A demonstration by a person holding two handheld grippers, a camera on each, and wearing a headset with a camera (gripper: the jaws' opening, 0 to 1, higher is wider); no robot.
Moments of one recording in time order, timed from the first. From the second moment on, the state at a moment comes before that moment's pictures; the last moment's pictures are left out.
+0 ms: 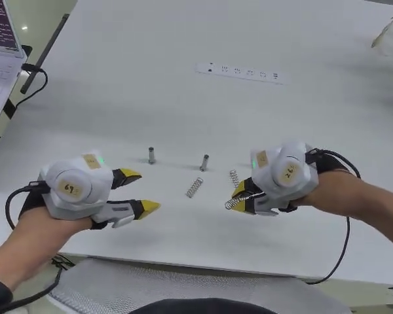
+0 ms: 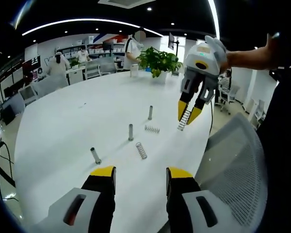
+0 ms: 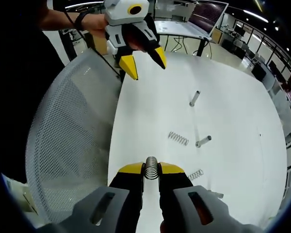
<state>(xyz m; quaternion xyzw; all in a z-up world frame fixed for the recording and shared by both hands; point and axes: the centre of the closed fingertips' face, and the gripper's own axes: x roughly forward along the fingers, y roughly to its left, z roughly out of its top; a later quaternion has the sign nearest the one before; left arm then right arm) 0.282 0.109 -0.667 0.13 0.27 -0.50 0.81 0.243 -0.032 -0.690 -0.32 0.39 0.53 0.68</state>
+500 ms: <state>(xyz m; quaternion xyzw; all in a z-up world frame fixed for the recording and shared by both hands) 0.289 0.141 -0.666 0.12 0.27 -0.46 0.83 0.276 0.003 -0.690 -0.31 0.39 0.53 0.68</state>
